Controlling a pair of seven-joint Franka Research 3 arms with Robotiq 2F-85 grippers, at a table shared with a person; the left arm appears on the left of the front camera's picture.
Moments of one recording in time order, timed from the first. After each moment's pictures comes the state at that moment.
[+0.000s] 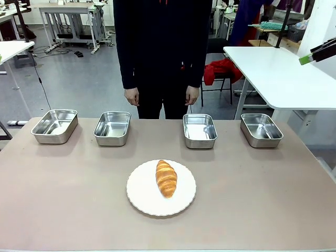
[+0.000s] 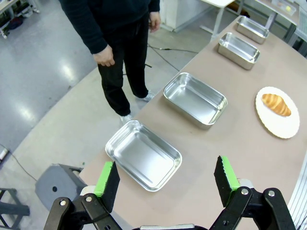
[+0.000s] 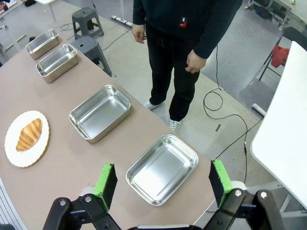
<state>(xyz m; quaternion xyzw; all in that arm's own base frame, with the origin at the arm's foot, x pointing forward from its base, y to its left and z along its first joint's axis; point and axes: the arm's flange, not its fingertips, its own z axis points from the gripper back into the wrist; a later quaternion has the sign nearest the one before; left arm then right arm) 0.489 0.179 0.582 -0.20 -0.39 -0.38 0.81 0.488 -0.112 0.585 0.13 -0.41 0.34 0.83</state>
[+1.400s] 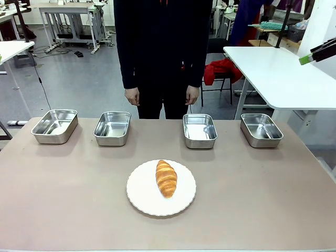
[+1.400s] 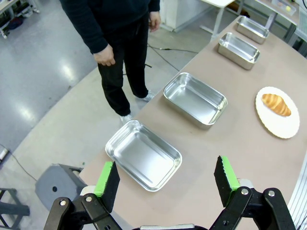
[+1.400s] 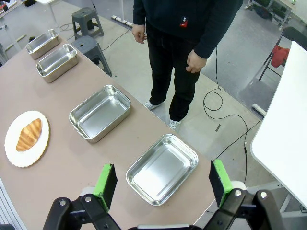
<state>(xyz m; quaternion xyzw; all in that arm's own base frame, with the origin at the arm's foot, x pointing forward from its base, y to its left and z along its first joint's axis) 0.489 0.179 0.582 -0.20 -0.39 -0.38 0.81 0.488 -0.112 0.586 0.13 -0.41 0.34 0.83</state>
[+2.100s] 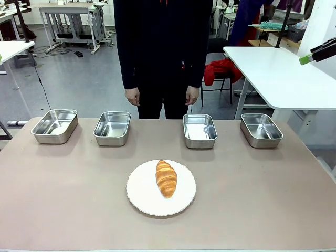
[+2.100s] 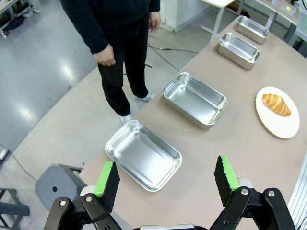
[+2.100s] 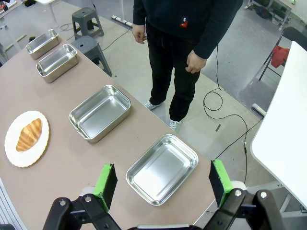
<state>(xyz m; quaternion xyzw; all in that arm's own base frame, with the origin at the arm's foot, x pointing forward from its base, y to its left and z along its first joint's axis) 0.489 0.179 0.582 -0.20 -0.39 -0.38 0.81 0.488 -0.112 0.586 0.13 -0.41 0.34 0.83</state>
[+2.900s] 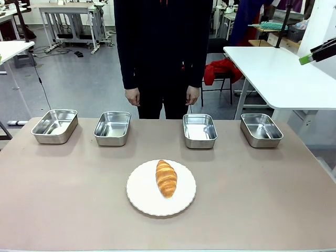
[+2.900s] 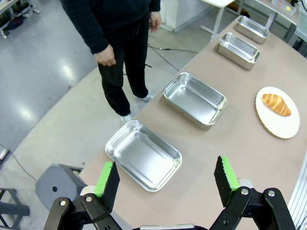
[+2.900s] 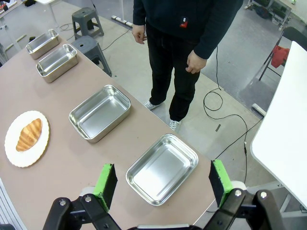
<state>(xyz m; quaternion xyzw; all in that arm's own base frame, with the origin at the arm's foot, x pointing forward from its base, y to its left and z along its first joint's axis) 0.489 0.179 0.582 -0.20 -0.39 -0.38 0.81 0.488 -0.112 0.586 0.13 -0.41 0.34 0.83</state>
